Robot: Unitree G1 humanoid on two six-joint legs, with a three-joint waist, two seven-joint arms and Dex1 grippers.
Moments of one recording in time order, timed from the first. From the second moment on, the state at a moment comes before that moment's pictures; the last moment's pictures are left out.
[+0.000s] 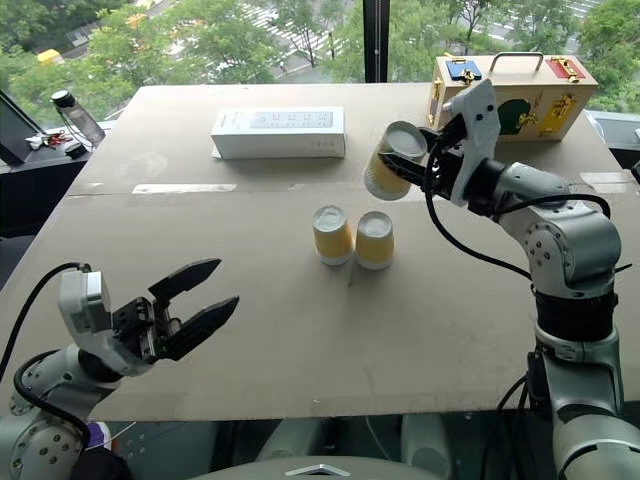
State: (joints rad) left arm 0.35 0.56 0.45 -0.51 -0.91 0.29 -1.00; right arm -0.75 -0.50 -0.05 -0.28 0.57 0.88 0.58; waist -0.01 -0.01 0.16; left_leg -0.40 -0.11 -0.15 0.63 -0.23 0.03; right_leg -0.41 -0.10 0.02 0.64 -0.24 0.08
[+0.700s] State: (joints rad) left arm 0.45 0.54 0.54 -0.46 -0.95 0.28 -1.11; right arm -0.81 -0.50 0.14 -0.28 0.55 0.95 0.63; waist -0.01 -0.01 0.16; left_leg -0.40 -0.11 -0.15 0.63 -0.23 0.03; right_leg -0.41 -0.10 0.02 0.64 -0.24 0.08
